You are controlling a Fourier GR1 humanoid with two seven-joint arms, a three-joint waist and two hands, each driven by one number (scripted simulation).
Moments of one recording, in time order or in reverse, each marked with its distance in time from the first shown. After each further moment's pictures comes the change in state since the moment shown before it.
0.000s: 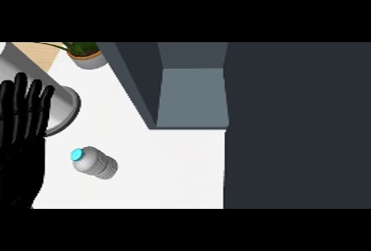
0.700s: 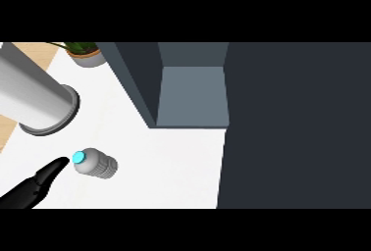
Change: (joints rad) left arm 0.173 -0.056 -0.012 -0.180 -0.201 0.595 0.264; right arm 0.174 -0.007 0.163 -0.195 -0.091 0.112 0.112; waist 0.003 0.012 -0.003
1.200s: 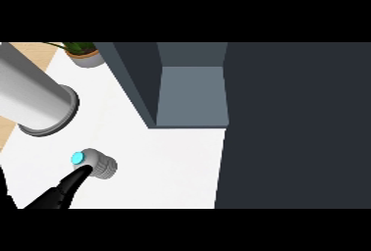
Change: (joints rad) left arm 0.027 0.006 -0.236 -0.074 -0.249 0.177 0.287; right arm 0.072 0.021 0.149 -0.171 0.066 -0.042 0.139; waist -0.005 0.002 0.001
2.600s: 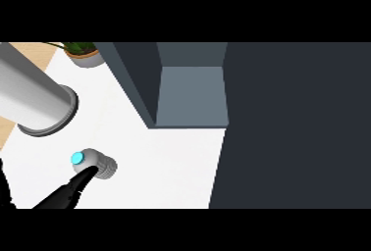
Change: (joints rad) left arm 0.066 0.026 -0.013 0.026 -0.115 -0.002 0.105; right arm 0.000 -0.010 0.226 -0.028 0.108 -0.167 0.047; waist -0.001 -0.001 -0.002
